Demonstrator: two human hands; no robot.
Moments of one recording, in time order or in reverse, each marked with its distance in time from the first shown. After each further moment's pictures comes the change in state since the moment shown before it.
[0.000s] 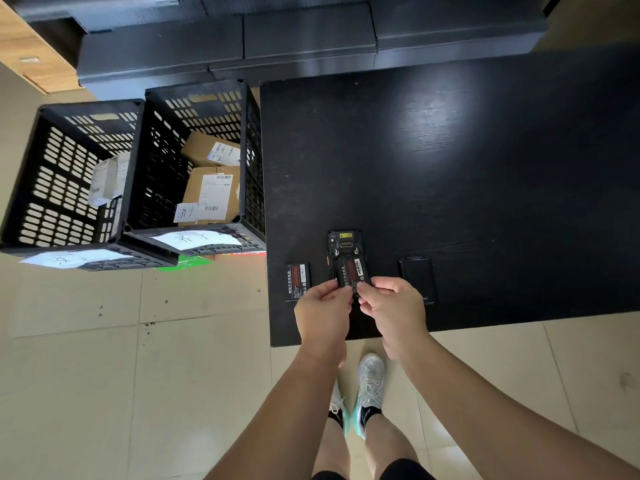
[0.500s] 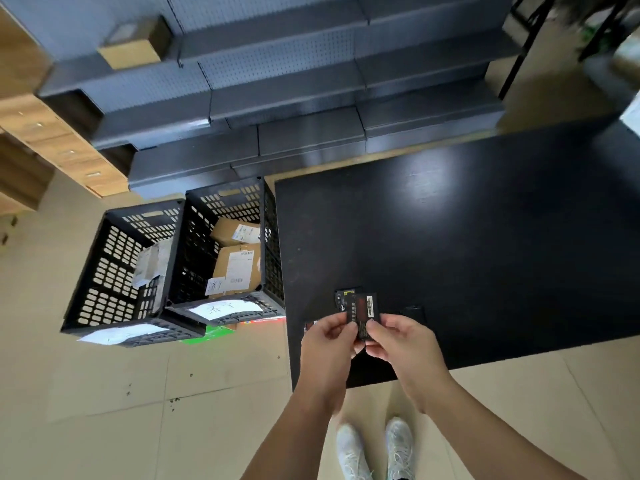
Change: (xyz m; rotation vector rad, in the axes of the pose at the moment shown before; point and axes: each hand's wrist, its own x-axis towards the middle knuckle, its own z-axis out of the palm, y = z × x) left_hand -0.084 0.068 -0.025 0.047 -0.362 0.249; right_hand -0.078 -0.063 -0.028 0.031 -0.220 -0.176
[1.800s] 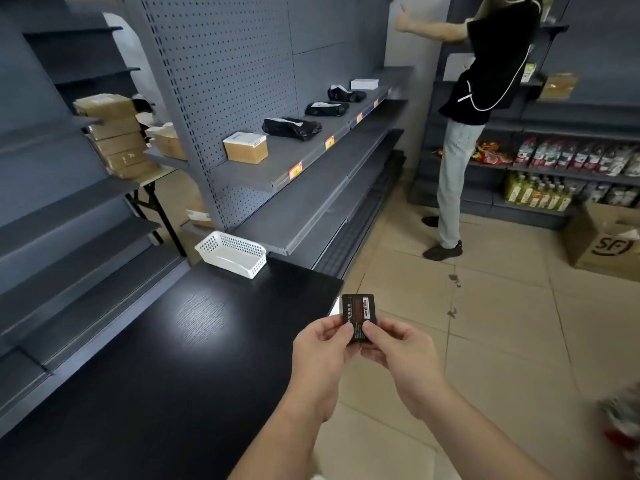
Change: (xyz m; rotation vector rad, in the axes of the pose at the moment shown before) left_hand -0.227 -0.060 0.595 0.304 -1.034 0.023; right_hand -0.178 -0.115 -0.576 0.524 0.844 -0.459
